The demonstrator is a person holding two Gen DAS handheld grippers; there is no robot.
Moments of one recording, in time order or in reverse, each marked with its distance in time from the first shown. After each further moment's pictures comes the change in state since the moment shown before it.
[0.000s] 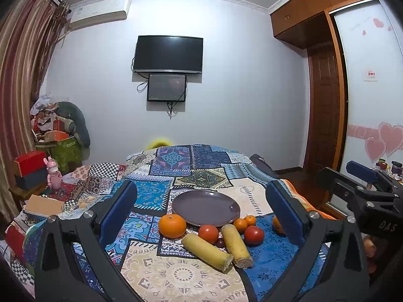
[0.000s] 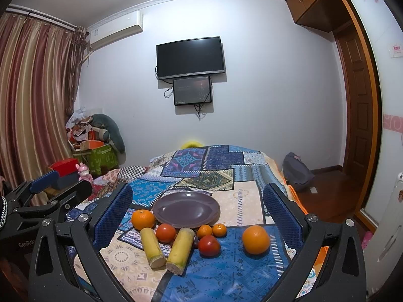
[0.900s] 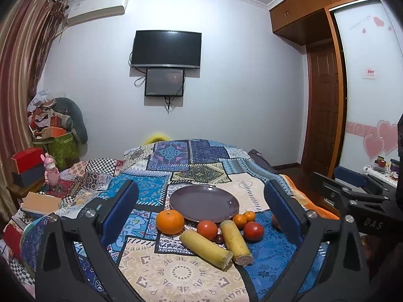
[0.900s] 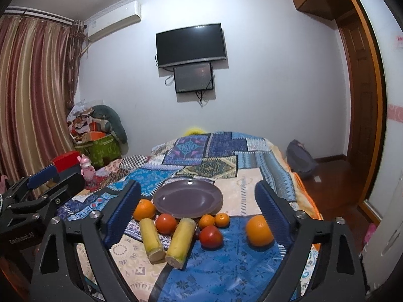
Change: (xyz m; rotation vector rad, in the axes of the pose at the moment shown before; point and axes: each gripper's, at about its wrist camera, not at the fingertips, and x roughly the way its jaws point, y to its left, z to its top) left arm 0.010 0.004 -0.002 -0.003 0.039 -0.017; right arm 0.019 -0.010 -0.008 0.025 0.089 0.024
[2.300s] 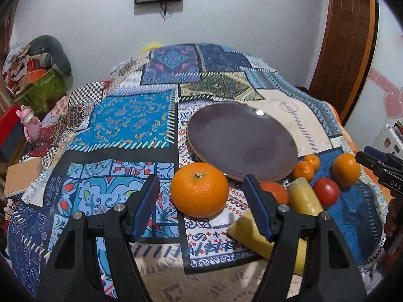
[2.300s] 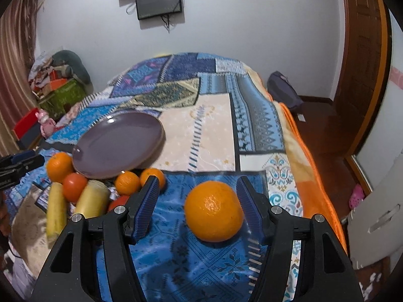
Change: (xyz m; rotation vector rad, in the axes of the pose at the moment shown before) left arm 0.203 0.079 -0.053 0.008 0.563 -0.026; right arm 0.120 -0.091 -0.034 0.045 0.451 -0.122
